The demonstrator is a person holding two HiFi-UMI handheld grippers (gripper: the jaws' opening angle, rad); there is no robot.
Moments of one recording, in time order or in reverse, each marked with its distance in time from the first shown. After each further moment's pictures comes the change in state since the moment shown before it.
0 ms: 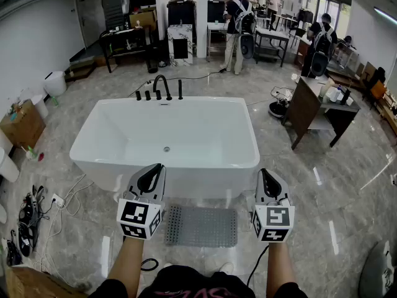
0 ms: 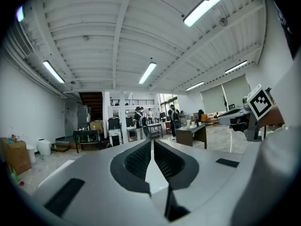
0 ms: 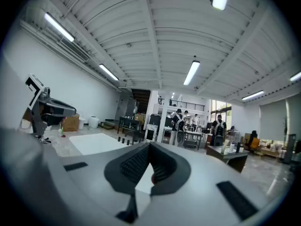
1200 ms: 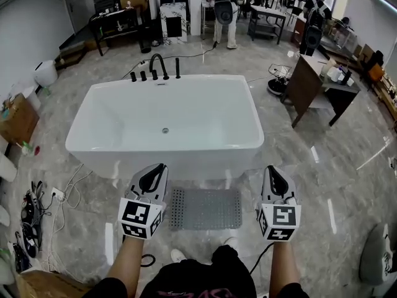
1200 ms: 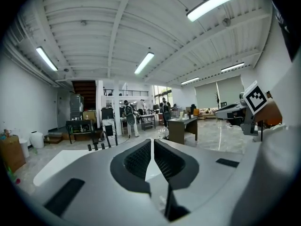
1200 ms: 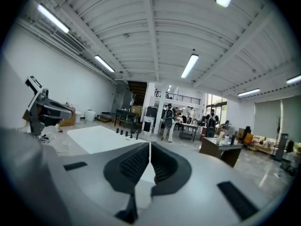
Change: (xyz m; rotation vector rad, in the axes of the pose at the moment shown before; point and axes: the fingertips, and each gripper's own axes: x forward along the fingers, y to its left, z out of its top) left arm -0.005 0.017 -0.061 -0.019 0.109 -0.100; right arm -0.003 0.027 -0.036 0.008 0.092 -0.052
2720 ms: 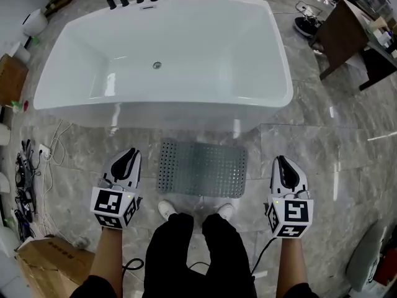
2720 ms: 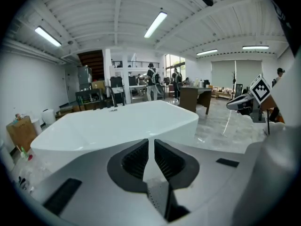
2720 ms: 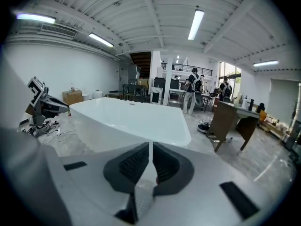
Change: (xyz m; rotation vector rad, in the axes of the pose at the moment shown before) left arm 0.135 0.022 -0.268 -0.067 0.348 0.127; right arm 0.165 -0.029 -0.280 0.051 0.309 0.162
